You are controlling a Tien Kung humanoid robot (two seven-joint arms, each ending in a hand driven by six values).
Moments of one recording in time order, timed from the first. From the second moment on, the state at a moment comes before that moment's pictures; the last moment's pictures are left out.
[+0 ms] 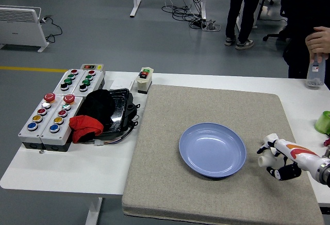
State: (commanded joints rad) left arm -0.11 0.12 -0.21 -0.25 0.17 0.16 0.11; right arm 0.33 -0.16 1.47 1.49 -2.25 0.60 -0.10
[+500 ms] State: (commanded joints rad) left arm -0.12 0.12 -0.20 -0.25 0.15 0.16 0.11; right arm 0.59 -0.04 1.24 1.25 -2.27 0.62 -0.11
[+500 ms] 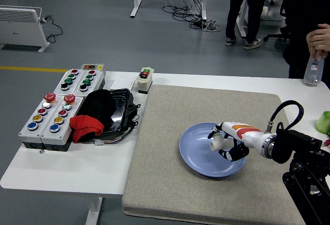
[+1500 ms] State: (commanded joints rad) left arm -0.10 0.11 -0.22 -0.25 0.19 0.16 0.12; right arm 0.55 -0.10 1.47 1.21 -2.27 0.55 -0.12
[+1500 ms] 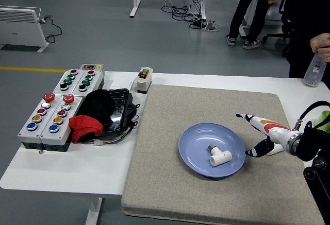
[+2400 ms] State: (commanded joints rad) left arm -0.10 0.11 -0.22 -0.25 0.19 0.16 0.12; right arm 0.68 -0.19 1.33 0.82 -2.27 0.37 0.04
